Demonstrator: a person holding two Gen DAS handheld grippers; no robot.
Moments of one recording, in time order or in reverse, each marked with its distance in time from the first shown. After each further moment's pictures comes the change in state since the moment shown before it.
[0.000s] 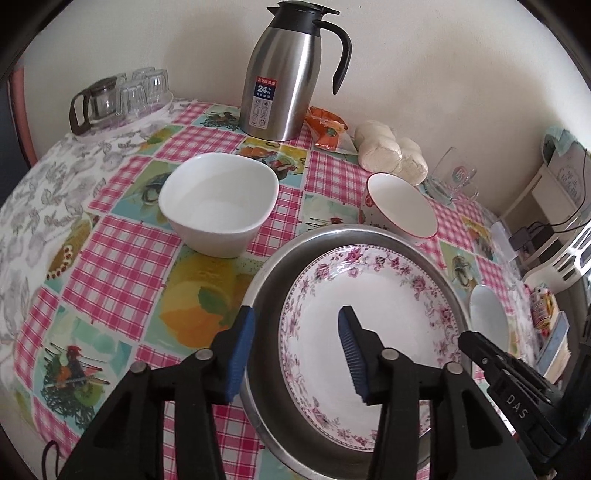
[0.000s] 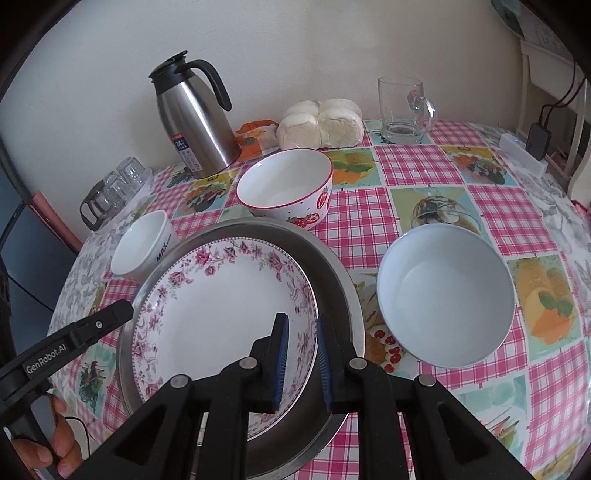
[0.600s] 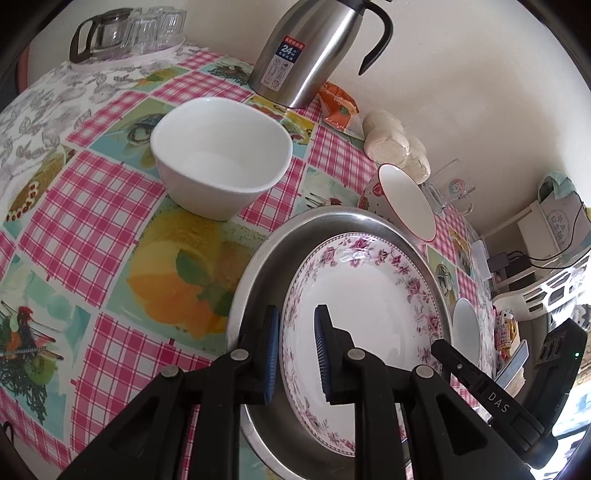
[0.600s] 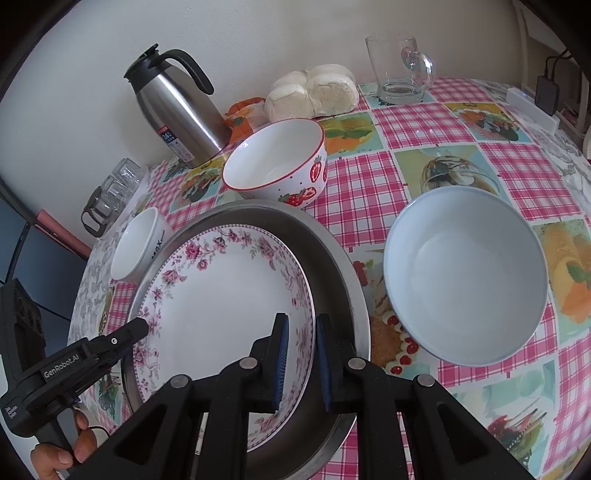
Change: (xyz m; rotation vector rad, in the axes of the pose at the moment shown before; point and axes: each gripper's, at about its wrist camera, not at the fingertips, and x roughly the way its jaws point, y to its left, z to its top) left arm 0.029 0.029 -0.004 -0.180 0.109 -0.172; right arm 0.024 -0.020 0.006 0.116 0.103 0.079
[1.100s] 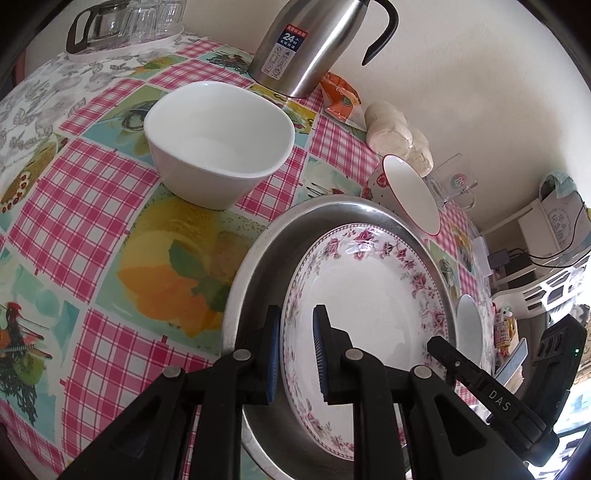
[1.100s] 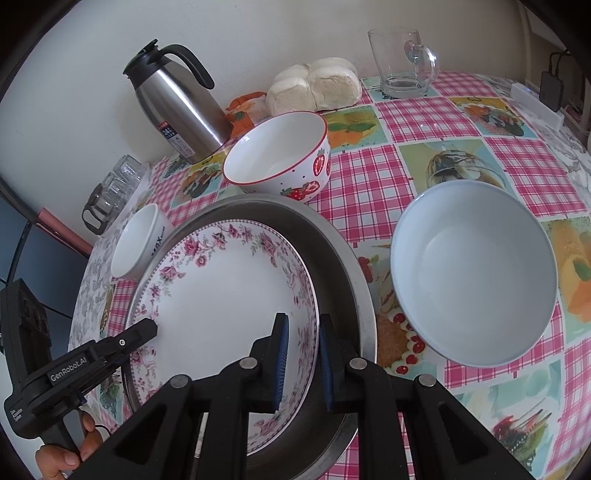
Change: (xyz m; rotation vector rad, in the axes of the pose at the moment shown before) left arm 0.015 0.005 -0.001 -0.028 0.035 -0.021; right arm 0.009 -0.002 0.002 0.011 0.029 0.021
